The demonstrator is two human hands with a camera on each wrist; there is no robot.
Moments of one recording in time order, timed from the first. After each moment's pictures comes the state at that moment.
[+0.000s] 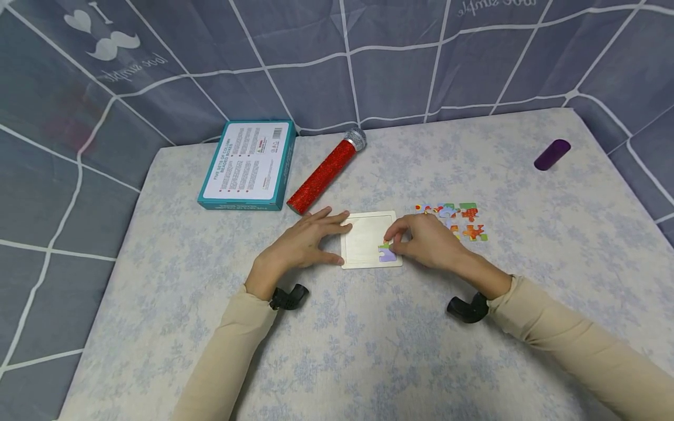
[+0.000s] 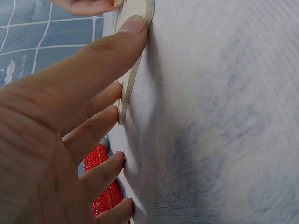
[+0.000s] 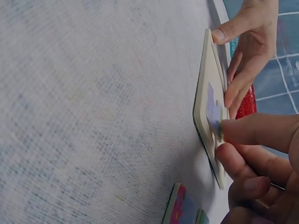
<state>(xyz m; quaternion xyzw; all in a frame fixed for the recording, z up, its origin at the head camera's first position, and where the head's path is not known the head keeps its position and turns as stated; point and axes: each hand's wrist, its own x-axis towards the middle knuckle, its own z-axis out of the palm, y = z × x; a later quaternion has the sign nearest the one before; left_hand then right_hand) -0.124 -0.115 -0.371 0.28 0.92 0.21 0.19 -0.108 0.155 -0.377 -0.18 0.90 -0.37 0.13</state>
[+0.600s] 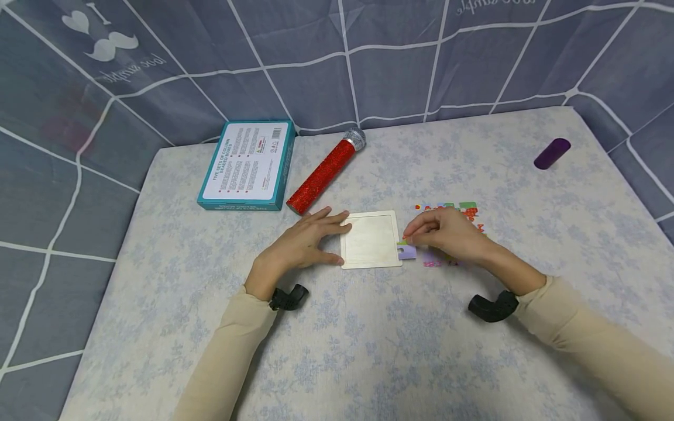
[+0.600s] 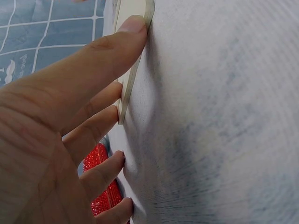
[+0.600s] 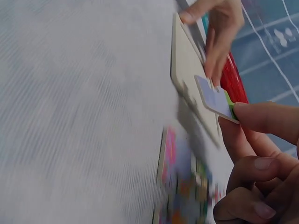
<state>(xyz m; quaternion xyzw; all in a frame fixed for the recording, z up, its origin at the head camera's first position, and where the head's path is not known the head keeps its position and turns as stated) -0.123 -0.116 -0.371 0.29 0.91 0.21 0.19 -0.111 0.194 -0.374 -0.10 0.84 -0.48 0.22</state>
